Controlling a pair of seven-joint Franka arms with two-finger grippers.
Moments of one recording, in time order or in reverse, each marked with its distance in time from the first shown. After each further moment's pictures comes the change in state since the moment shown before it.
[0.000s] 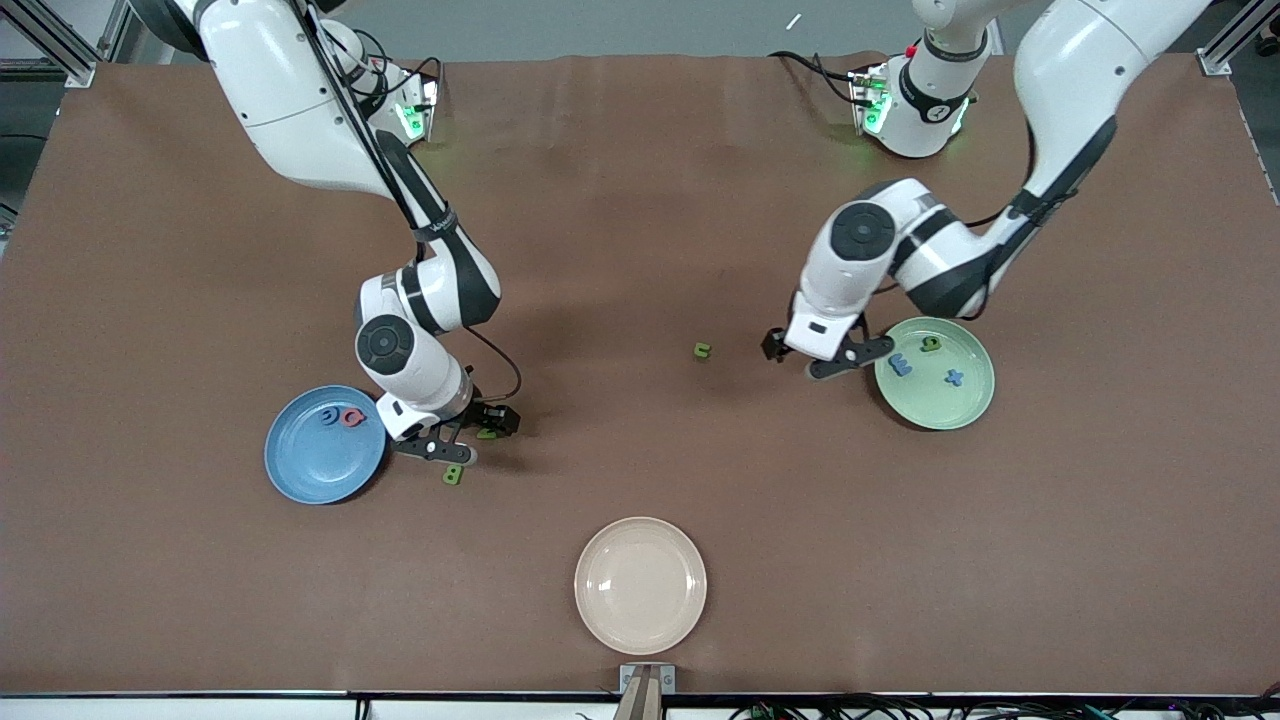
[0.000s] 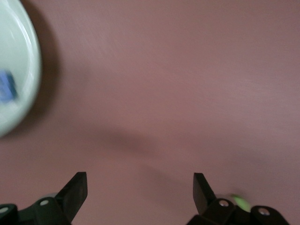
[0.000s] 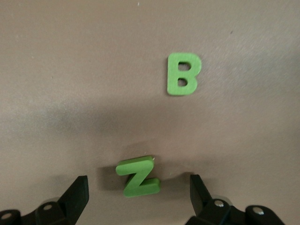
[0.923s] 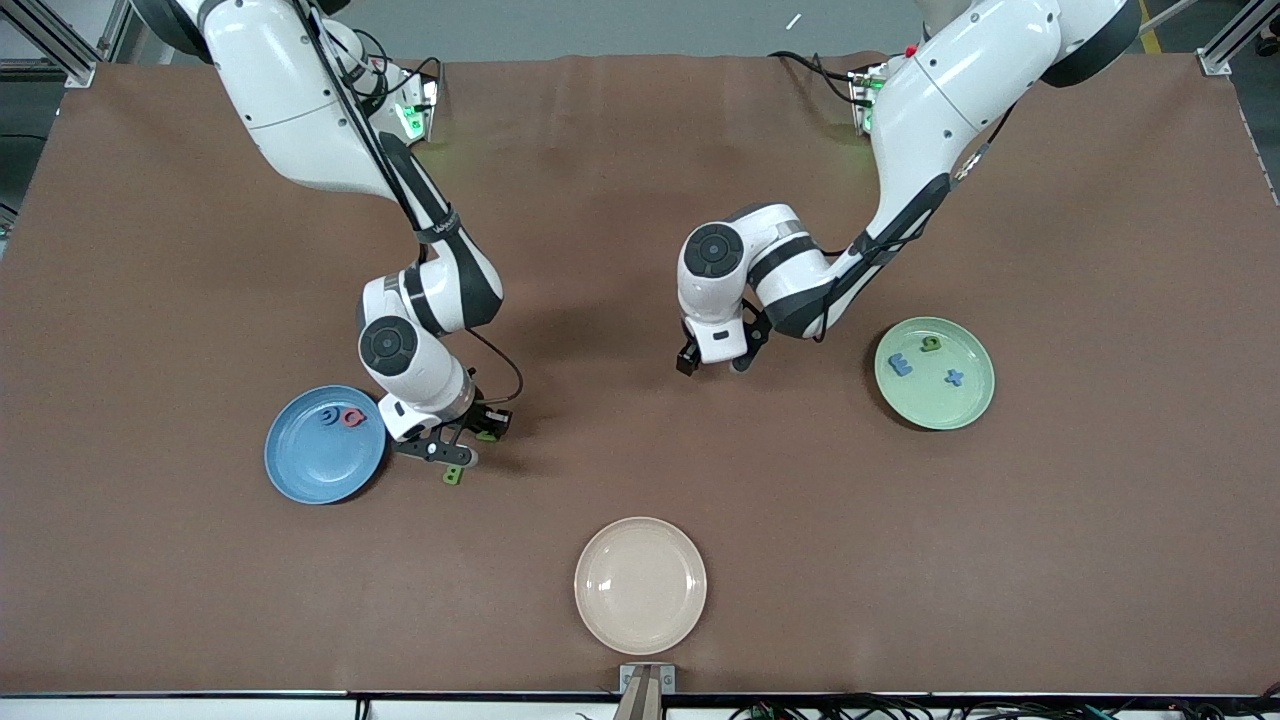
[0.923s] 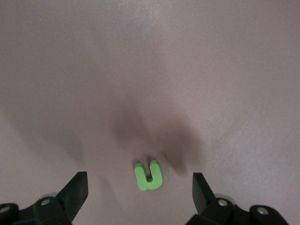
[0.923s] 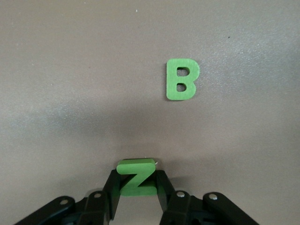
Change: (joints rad) left arm -0.506 0.187 0.326 0.254 -0.075 0.006 -0.643; right arm 0.001 0.002 -0.008 0.013 0.000 -0.006 0.007
